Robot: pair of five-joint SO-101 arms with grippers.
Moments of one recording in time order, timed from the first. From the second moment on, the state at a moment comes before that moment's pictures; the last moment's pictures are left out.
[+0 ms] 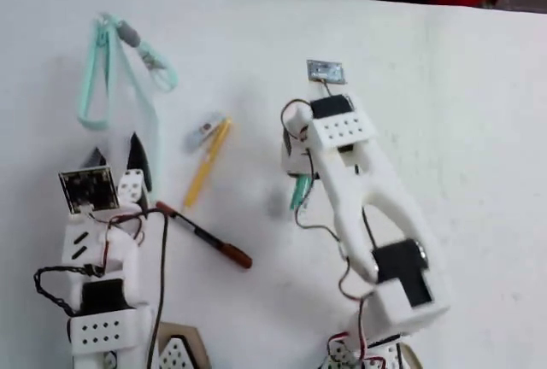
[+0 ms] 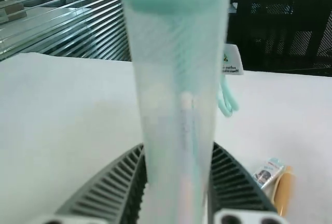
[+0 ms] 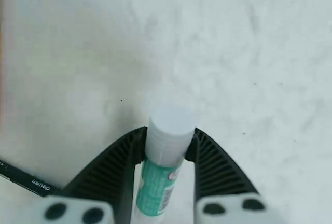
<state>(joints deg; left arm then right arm) -14.5 -91.0 97.4 17.8 -2.0 -18.5 2.2 14.1 72.9 -16.2</state>
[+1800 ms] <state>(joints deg) -12.2 -97.5 94.9 27.0 -2.1 -21.0 -29.9 58.1 24.4 -16.1</state>
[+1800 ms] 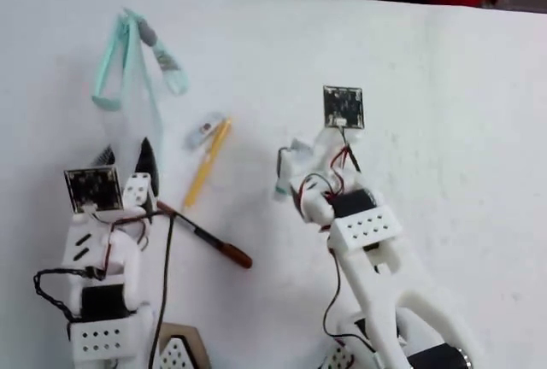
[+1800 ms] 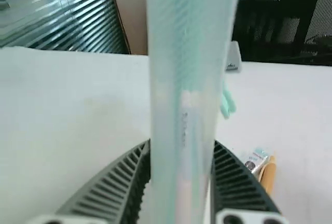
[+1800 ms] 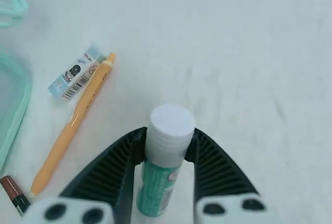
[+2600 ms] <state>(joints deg) -10.8 -104.1 97.1 28.8 -2.1 -21.2 -29.9 59.4 21.0 -16.1</state>
